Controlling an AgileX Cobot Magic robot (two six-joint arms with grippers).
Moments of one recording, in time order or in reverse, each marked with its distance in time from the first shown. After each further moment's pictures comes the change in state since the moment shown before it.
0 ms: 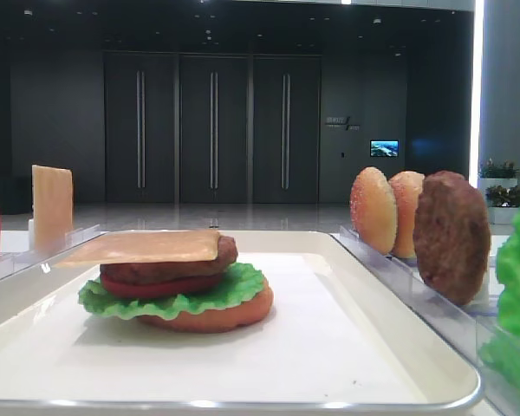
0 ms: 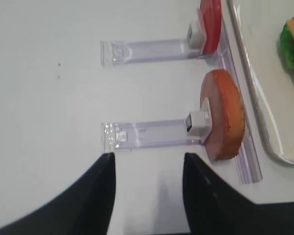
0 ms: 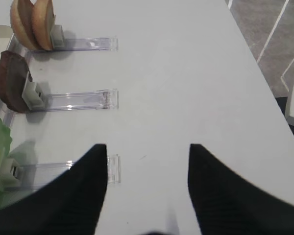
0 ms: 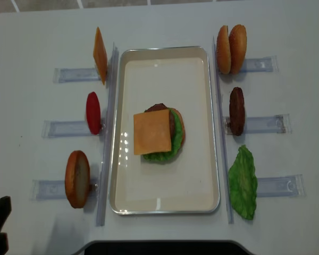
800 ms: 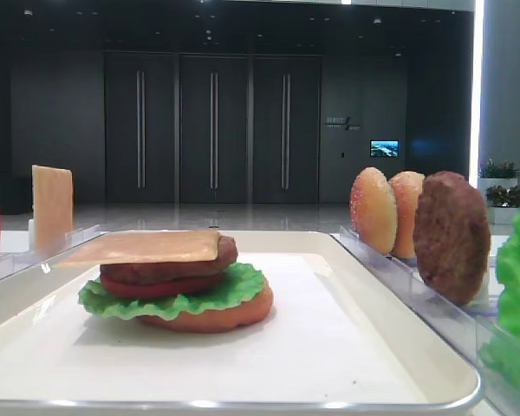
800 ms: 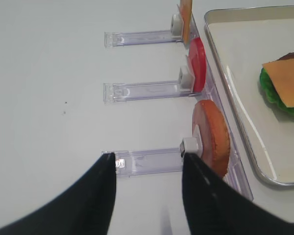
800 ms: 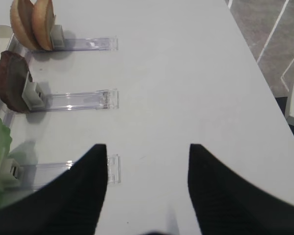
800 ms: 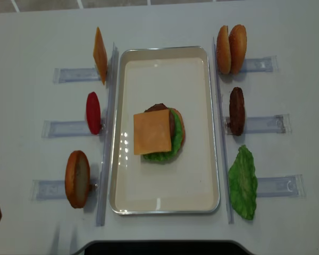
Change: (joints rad) left arm 0.000 -0.192 0.000 -0.015 0.016 0.008; right arm 0.000 0.000 0.000 0.000 0.000 0.000
